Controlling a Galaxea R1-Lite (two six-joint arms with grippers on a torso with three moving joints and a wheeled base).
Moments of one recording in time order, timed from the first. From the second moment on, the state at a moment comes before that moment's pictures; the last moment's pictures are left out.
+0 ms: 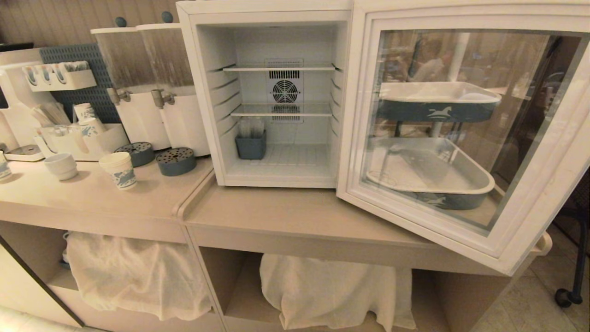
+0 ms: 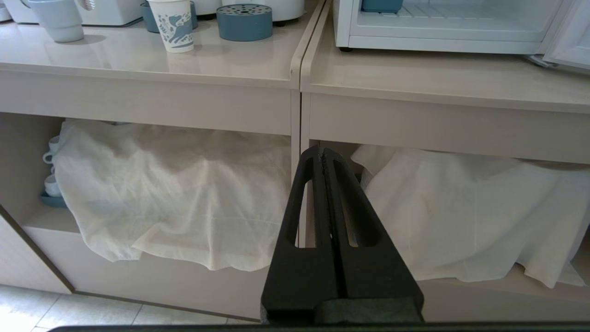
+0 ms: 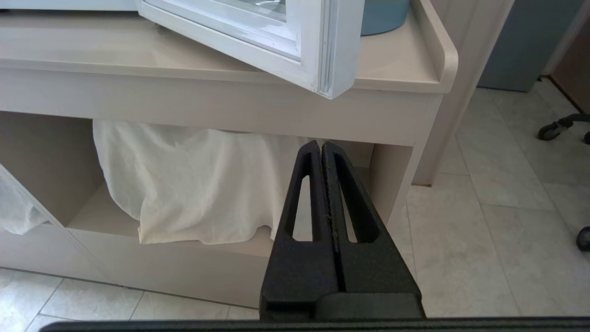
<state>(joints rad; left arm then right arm) 0.01 0.00 0.00 -0.05 0.00 -0.02 0.00 0.00 -0.05 0.13 0.01 -0.03</state>
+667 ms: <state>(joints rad) 0.01 0.00 0.00 -0.05 0.00 -0.02 0.00 0.00 -0.05 0.13 0.01 -0.03</state>
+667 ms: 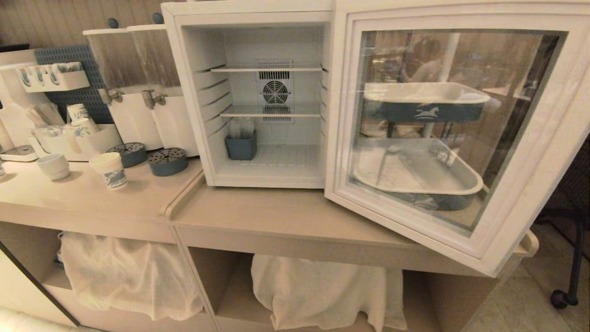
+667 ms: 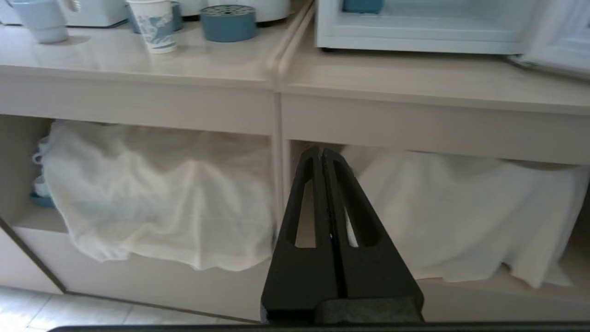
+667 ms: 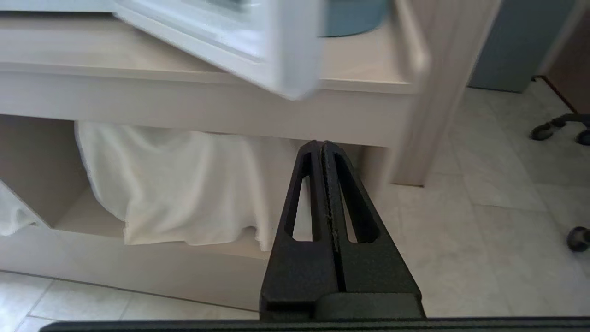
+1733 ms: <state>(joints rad) 0.01 0.00 0.00 -0.05 0.00 -0.02 0.00 0.00 -0.30 0.26 0.02 0.04</state>
